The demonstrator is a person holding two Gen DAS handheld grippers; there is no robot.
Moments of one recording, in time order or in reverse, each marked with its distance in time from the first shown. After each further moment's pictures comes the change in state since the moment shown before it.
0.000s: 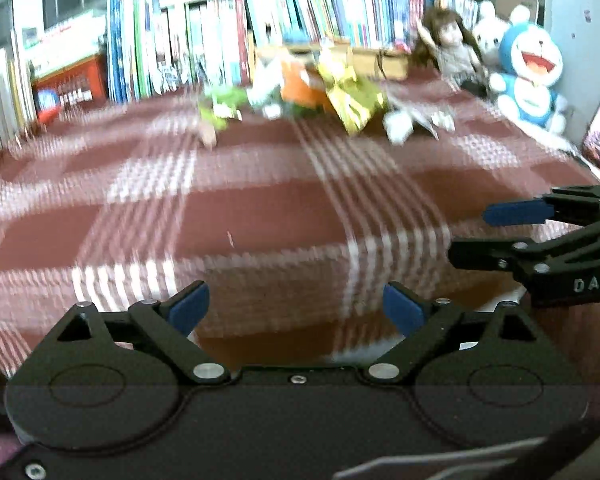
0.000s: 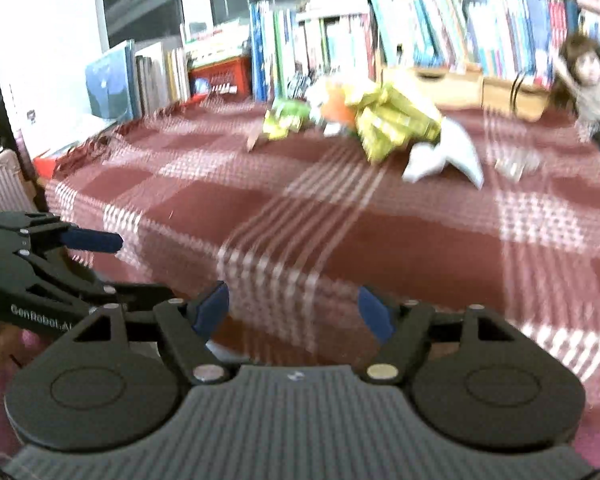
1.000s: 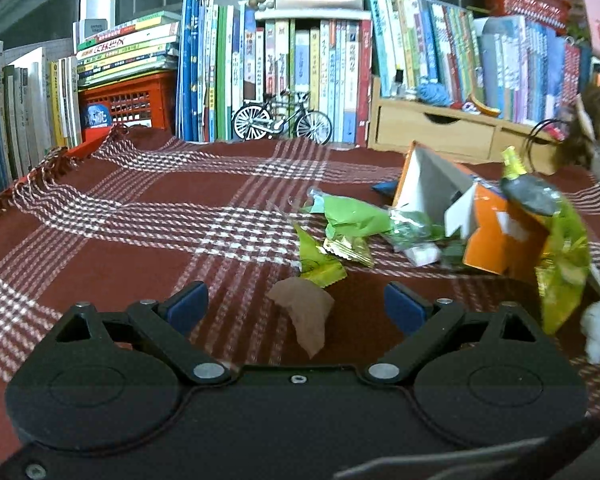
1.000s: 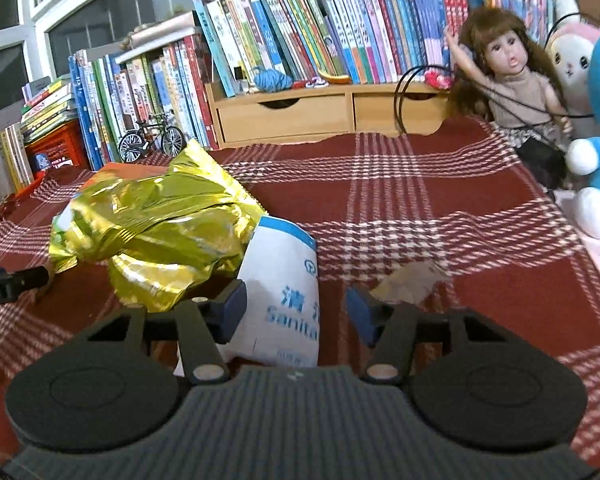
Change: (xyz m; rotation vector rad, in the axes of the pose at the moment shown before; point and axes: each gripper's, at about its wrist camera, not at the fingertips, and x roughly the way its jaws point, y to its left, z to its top) left arm 0.196 0.085 0.142 -0.211 -0.076 0.243; right arm 0.122 -0.153 0.107 0.231 -0.005 -0.273
